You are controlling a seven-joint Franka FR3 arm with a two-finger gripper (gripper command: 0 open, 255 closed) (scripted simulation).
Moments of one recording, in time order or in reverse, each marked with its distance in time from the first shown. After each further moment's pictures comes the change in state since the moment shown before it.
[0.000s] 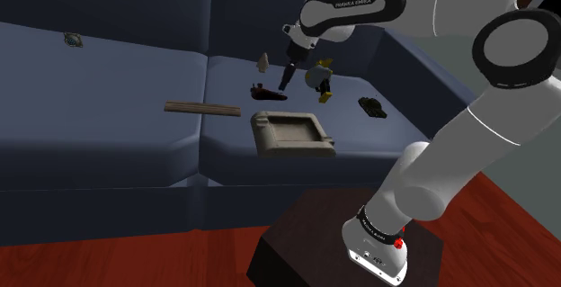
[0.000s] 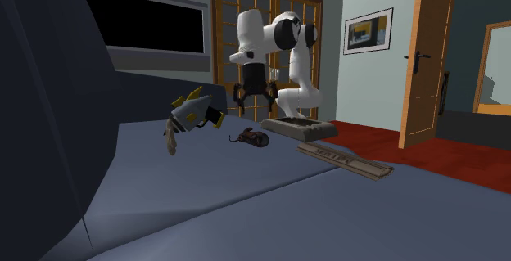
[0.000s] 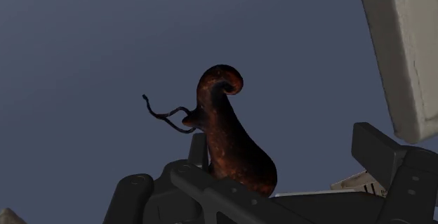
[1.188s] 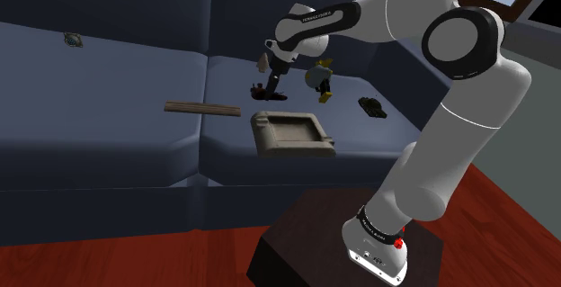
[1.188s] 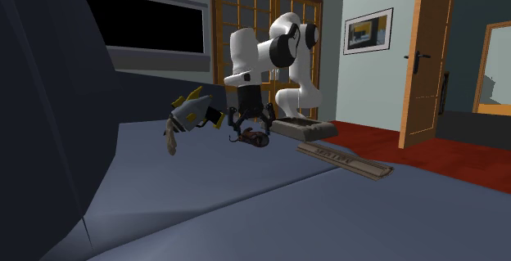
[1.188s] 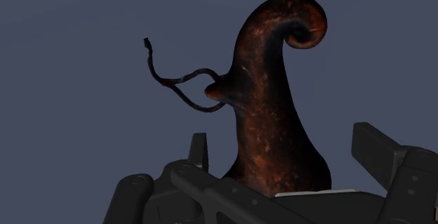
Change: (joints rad) arm 0.017 0.237 -0.012 0.083 0.140 0.122 -0.195
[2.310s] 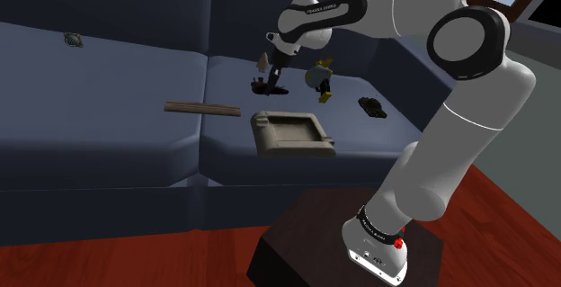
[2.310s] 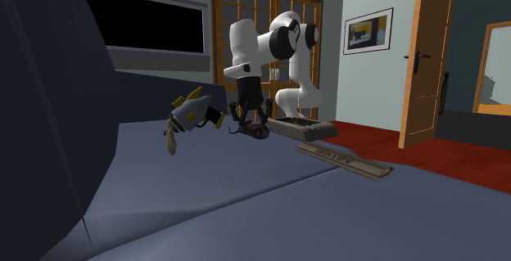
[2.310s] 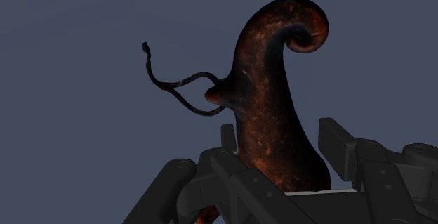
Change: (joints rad) arm 0.000 -0.025 -0.002 0.038 -0.019 -0.059 0.020
